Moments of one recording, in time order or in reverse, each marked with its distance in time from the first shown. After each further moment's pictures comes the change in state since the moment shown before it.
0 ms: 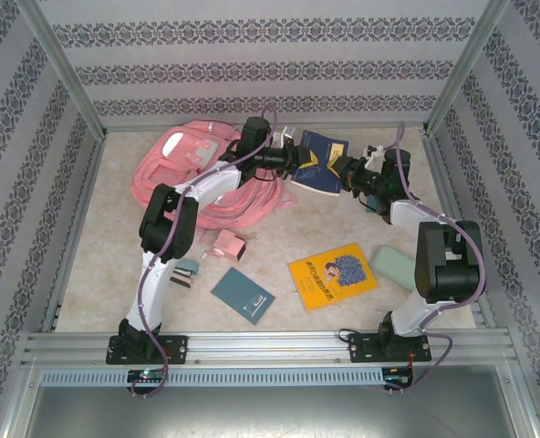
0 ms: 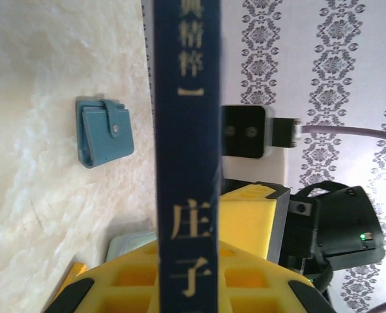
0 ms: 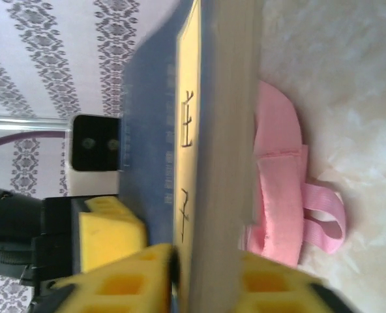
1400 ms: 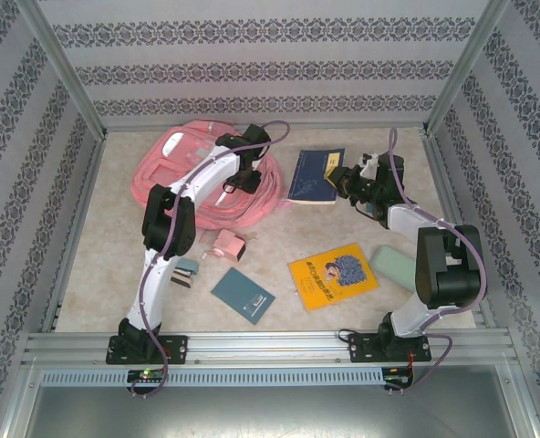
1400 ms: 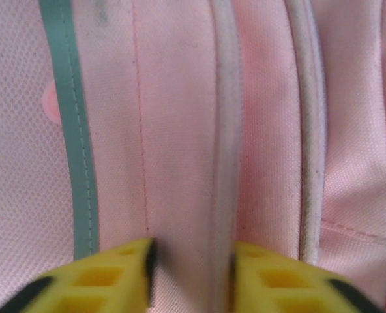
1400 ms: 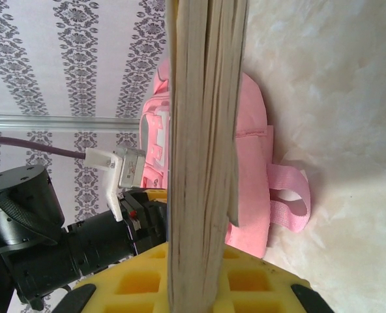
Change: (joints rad) left arm 0.018 0.050 0.276 -1.173 -1.068 1.078; right arm 0.042 -0.038 -0.044 -0.105 0.077 -0.075
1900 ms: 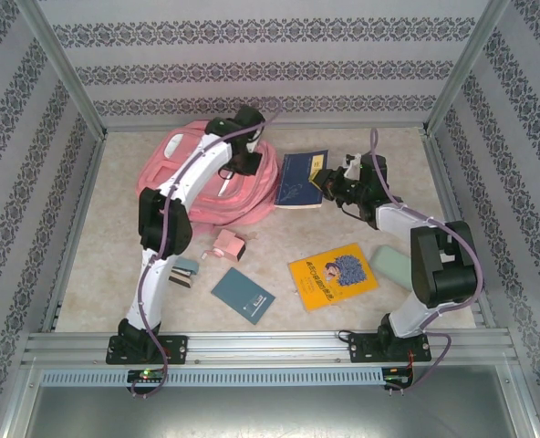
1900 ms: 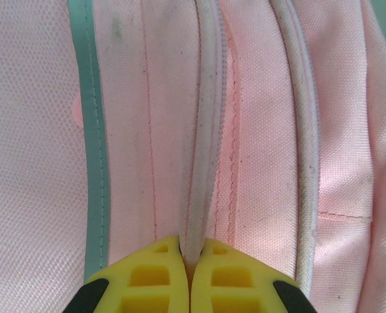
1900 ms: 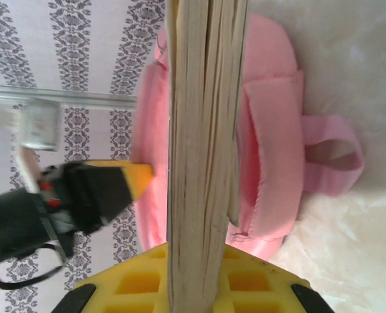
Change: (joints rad) left arm 0.044 -0.026 0.210 -0.098 0.100 -0.073; right arm 0.115 0.029 0.022 0.008 0.062 -0.002
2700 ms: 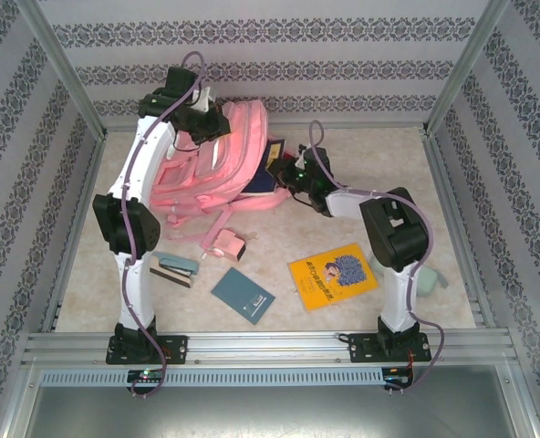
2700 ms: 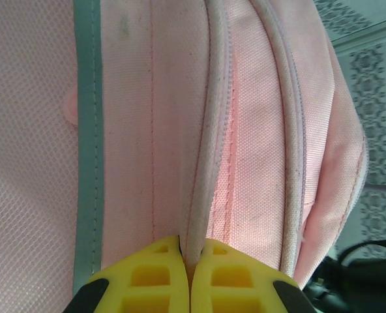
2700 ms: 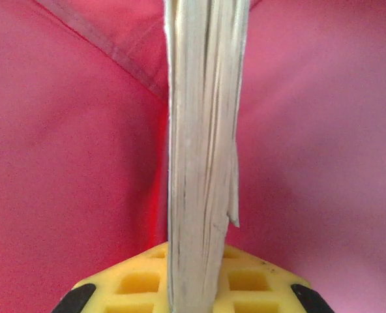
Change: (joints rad) left arm 0.259 -0.153 0.013 0.122 0.583 -0.286; right arm 0.264 0.397 0.333 0.196 0.276 0.105
